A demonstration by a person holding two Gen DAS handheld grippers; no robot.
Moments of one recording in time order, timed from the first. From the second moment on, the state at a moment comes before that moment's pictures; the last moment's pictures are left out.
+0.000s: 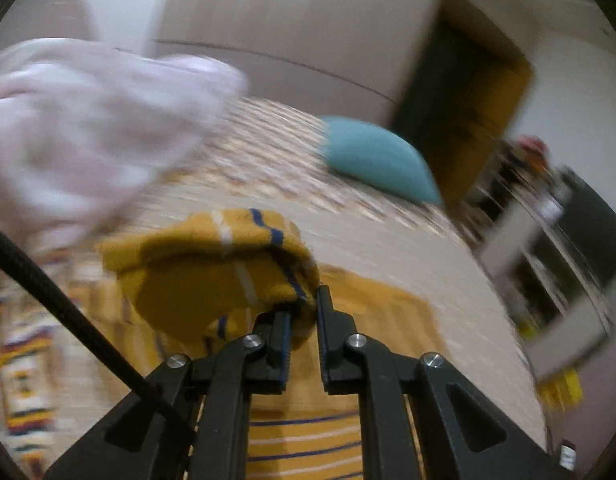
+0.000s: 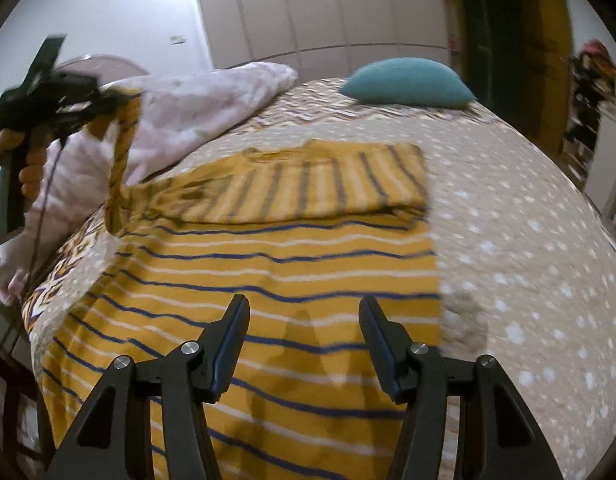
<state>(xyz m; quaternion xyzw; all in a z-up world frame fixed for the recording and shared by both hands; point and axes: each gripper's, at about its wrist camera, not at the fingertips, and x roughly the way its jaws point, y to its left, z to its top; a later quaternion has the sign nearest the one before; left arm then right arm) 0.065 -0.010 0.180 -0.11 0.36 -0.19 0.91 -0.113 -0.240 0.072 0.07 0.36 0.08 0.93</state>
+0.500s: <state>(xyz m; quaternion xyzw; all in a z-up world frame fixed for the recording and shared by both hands) -0.020 0.027 0.120 -0.05 0.42 -0.12 0.90 -0.098 -0.295 0.066 0.13 0.37 0.05 0.92</state>
